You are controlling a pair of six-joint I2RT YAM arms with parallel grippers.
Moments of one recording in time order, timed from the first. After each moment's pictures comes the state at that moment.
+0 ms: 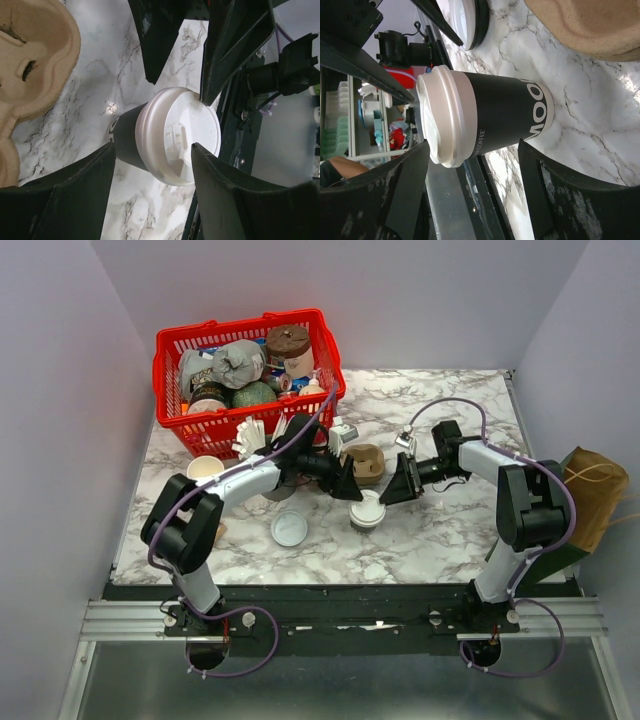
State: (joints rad) left arm -0.60 1.71 1.12 -0.09 0.82 -0.19; right arm 0.14 1.79 1.08 -0.72 -1.19 -0.21
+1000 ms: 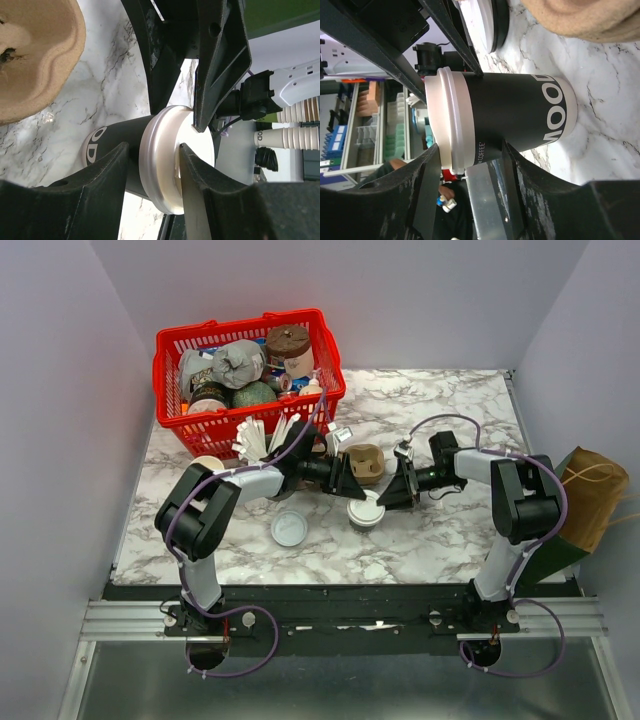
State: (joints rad) left arm -0.58 1.83 1.02 0.25 0.92 -0.54; right arm 0.14 1.85 0.99 -0.55 -1.31 0.00
